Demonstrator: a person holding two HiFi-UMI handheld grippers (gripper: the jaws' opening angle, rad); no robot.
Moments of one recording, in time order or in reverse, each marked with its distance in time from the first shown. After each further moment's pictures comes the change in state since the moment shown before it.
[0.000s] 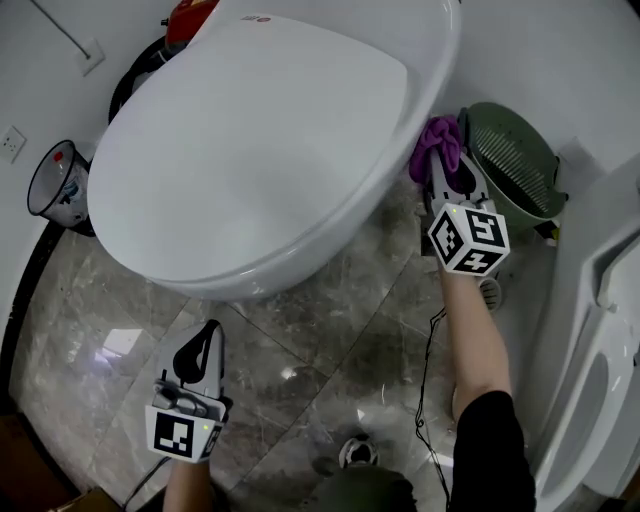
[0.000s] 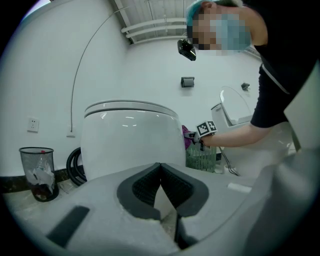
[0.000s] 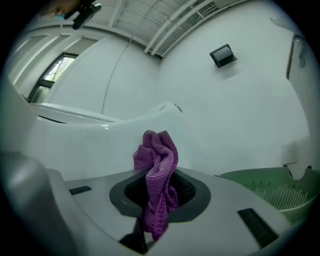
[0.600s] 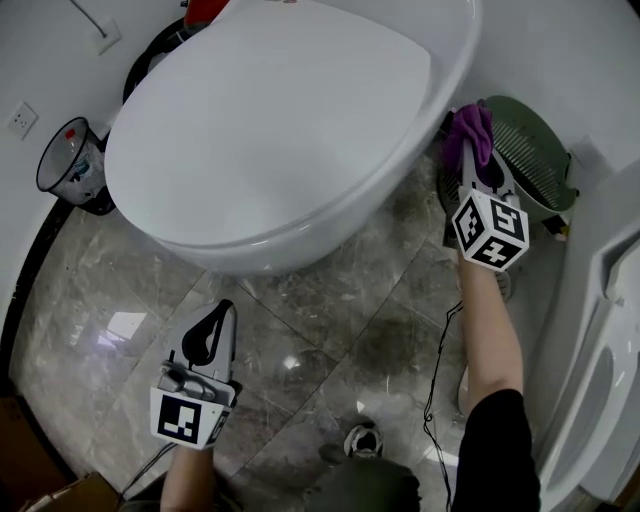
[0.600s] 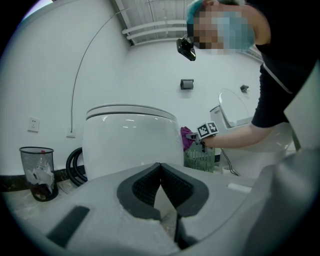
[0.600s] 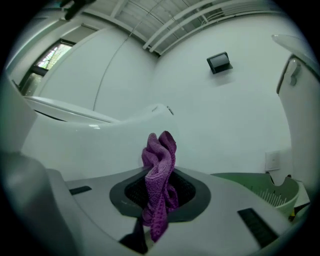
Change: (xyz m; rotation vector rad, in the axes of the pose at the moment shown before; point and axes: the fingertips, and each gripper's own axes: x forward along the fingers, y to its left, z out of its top) left arm -0.010 -0.001 0.002 -0.011 -0.009 -0.006; right arm -0.022 -0.018 0.006 -0.060 0.023 -0.141
